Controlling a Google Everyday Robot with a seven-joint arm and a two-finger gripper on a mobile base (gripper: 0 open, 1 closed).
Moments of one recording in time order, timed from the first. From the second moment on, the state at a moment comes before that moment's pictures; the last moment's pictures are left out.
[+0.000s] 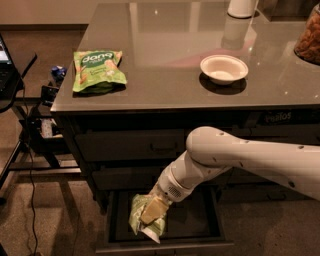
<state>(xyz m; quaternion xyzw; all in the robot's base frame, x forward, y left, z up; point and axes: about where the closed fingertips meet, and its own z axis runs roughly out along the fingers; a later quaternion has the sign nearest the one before) 0.404 0.019 0.636 -0.54 0.78 0.29 0.13</state>
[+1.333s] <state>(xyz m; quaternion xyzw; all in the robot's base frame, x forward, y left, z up) 0.387 0.031 0.482 -0.45 0.81 0.35 0.13</state>
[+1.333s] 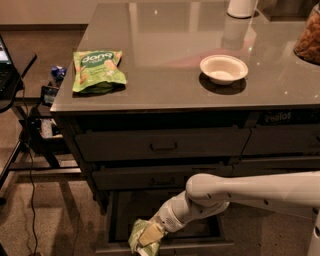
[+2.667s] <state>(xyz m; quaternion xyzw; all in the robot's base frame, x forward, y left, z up) 0.418 0.037 0.379 -0.34 0.84 0.39 0.17</state>
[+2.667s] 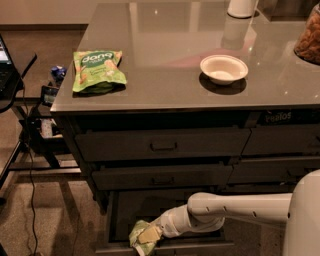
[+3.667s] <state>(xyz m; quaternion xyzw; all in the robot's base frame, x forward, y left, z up) 0.455 0.020 0.337 -0.29 0.87 0.34 0.21</state>
